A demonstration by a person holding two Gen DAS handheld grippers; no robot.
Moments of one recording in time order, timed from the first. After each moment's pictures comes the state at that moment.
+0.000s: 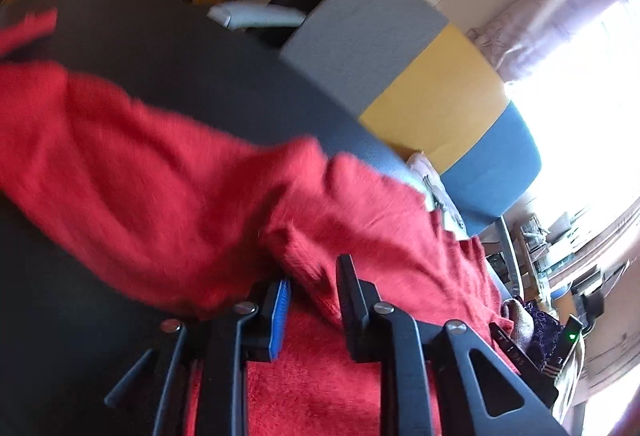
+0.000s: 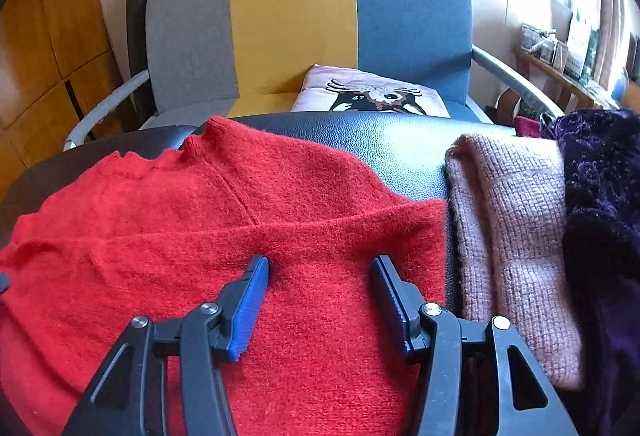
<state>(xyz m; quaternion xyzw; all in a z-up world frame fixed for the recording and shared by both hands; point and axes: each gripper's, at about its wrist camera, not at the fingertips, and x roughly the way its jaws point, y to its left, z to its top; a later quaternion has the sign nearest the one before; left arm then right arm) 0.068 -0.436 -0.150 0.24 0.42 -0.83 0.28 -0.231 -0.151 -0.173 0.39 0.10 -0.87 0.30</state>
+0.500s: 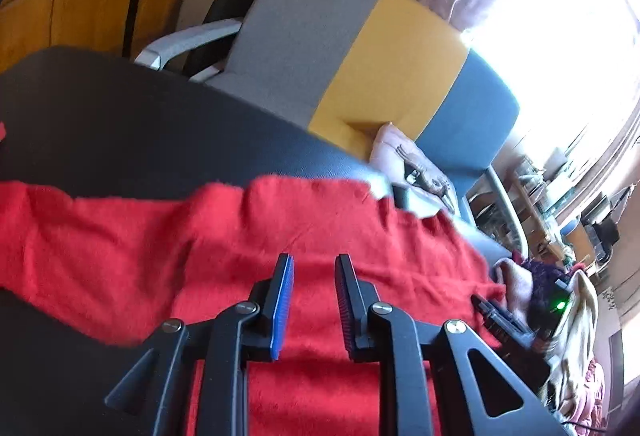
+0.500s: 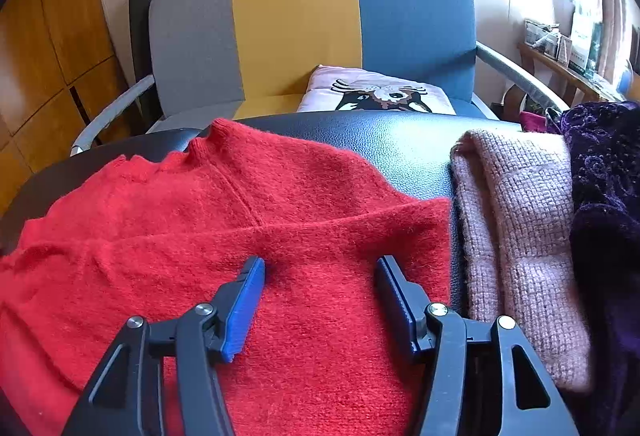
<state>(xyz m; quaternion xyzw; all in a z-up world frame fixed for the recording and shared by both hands) 0.023 -0.418 -0.097 0.30 0.34 -0.86 0.23 -0.231 -0.149 -0.175 0.39 0.09 -0.86 0.31</state>
